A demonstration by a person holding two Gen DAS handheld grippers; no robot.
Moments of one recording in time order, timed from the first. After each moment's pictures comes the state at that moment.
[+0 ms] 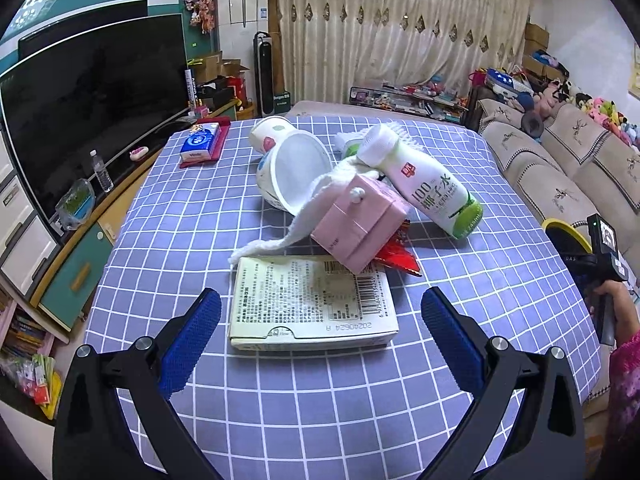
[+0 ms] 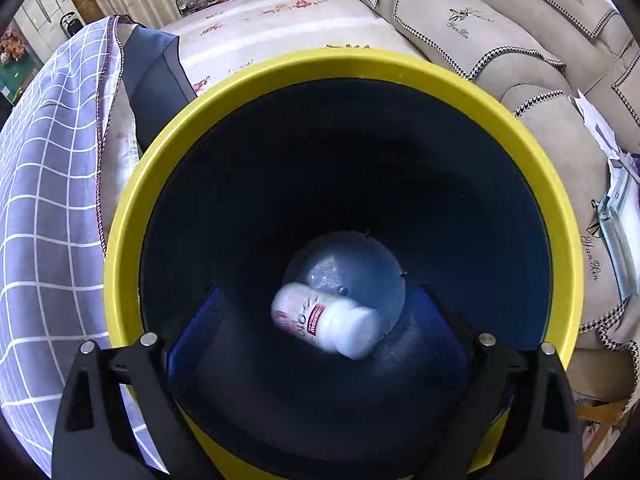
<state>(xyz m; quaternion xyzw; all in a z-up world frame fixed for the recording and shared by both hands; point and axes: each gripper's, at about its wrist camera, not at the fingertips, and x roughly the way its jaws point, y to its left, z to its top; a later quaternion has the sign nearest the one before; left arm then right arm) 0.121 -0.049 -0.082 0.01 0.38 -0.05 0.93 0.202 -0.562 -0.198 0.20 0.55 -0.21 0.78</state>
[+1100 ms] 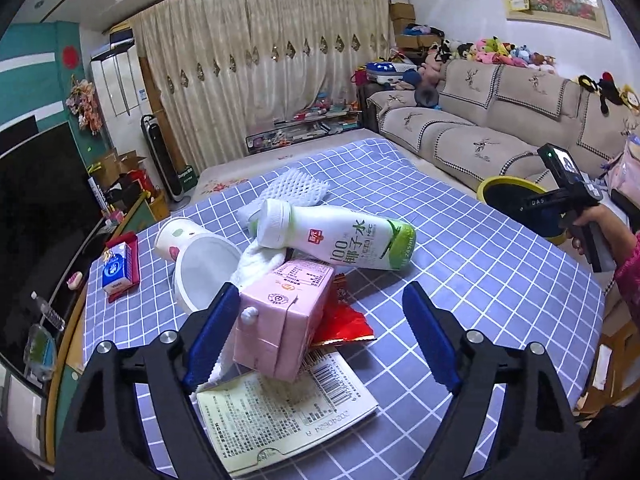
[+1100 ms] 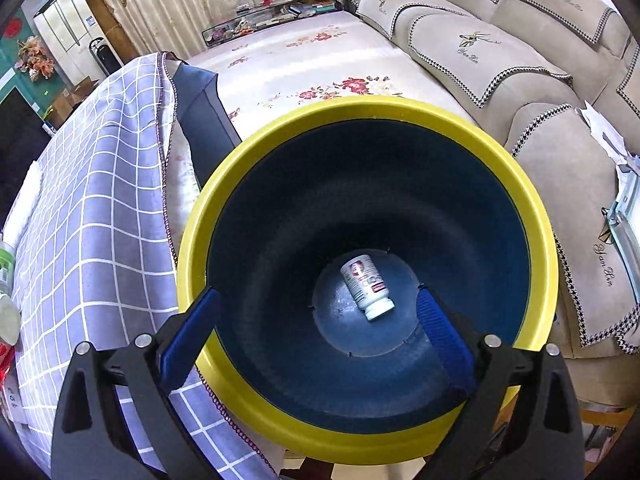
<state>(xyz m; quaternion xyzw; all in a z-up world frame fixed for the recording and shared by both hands) 0.152 -0.089 -0.066 0.16 0.28 -0.24 0.92 0.174 -0.535 -0.156 0.22 0.49 -0.18 0.83</state>
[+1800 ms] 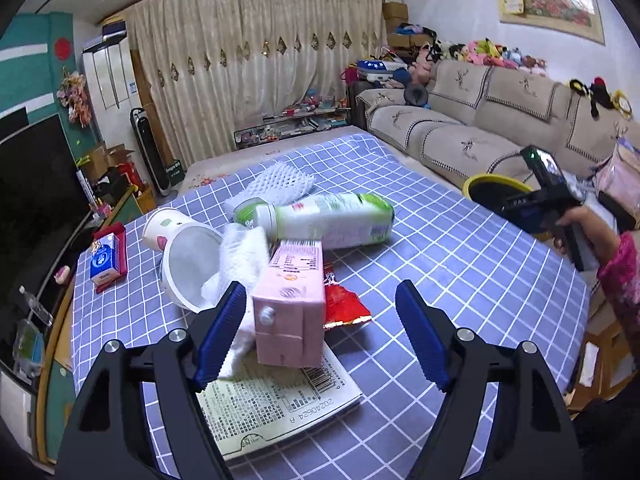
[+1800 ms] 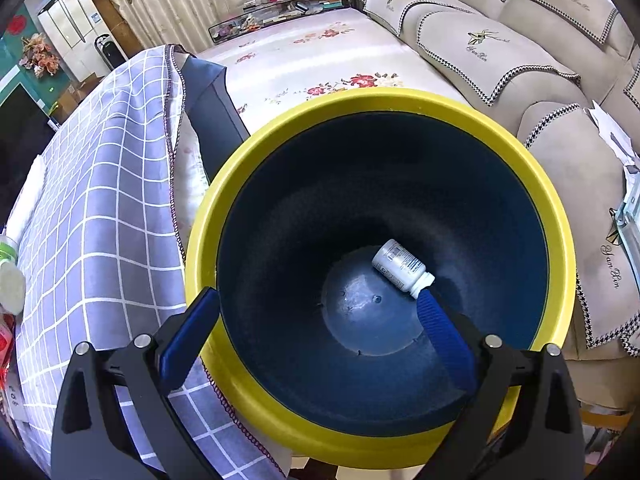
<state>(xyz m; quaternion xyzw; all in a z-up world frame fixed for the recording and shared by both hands) 0.145 -0.083 -0.068 0.14 0.29 -0.26 0.91 0.180 -0.526 -0.163 0.22 0.49 -0.17 0.83</state>
